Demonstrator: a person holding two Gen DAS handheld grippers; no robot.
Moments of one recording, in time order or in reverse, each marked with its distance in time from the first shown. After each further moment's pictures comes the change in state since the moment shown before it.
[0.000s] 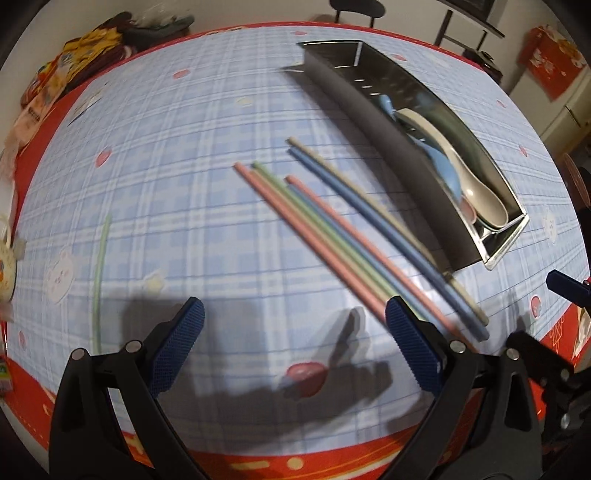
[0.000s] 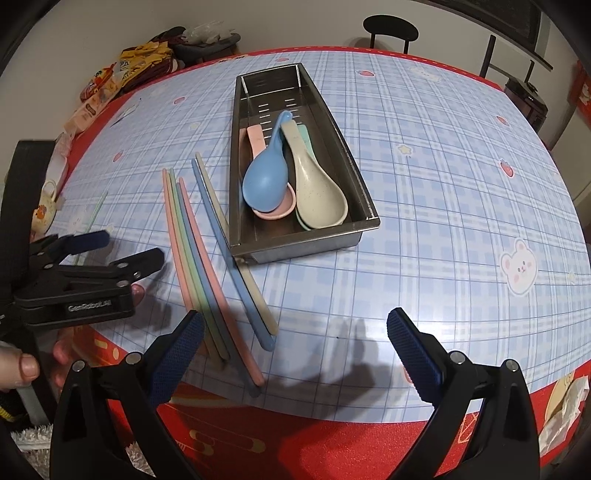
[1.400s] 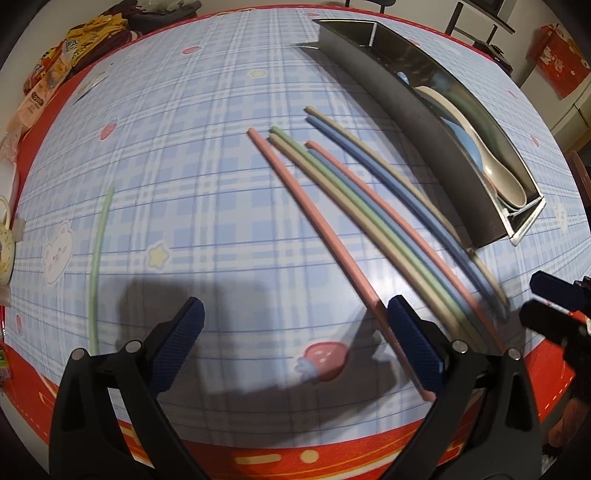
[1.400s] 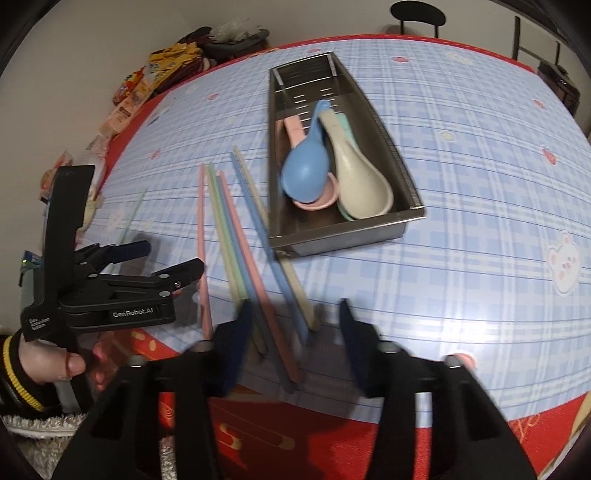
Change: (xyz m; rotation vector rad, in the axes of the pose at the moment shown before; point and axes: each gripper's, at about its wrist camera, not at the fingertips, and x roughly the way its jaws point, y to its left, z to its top) left arm 0.010 0.008 -0.014 -0.029 0.052 0.025; right arm 0.007 0.002 0.001 0.002 0.031 0.216
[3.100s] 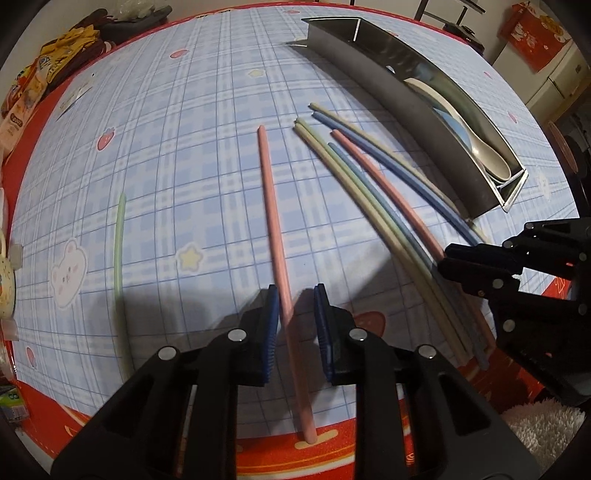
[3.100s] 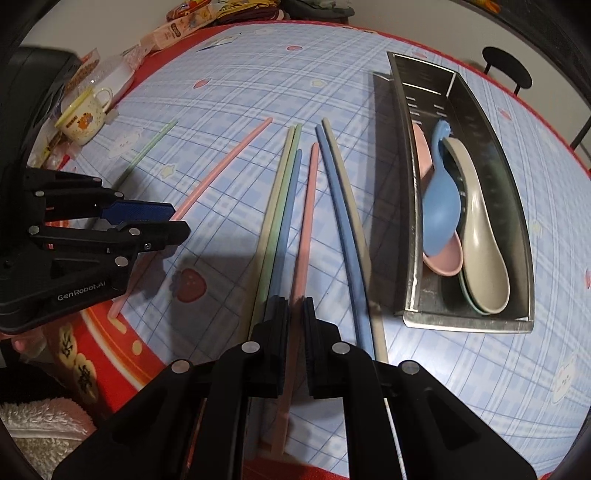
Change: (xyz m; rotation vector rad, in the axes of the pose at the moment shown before) left arm -0.004 0.020 0.012 0.119 0.028 -0.074; right arm 0.067 0.080 0.025 -0.354 0.104 -0.099
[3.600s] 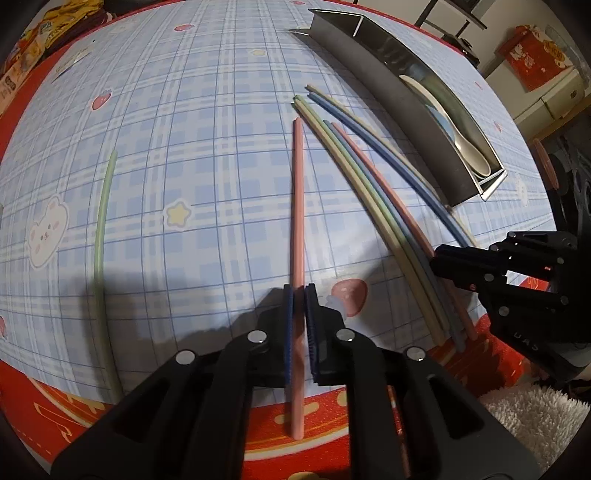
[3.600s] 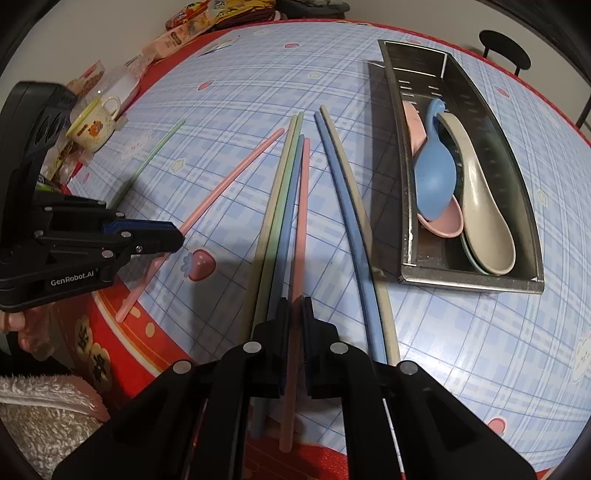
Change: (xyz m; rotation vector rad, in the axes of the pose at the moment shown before) left arm 0.000 0.005 -0.018 -0.068 0.031 -0.117; right arm -0.008 -0.009 -0.020 0.048 -0.001 0.074
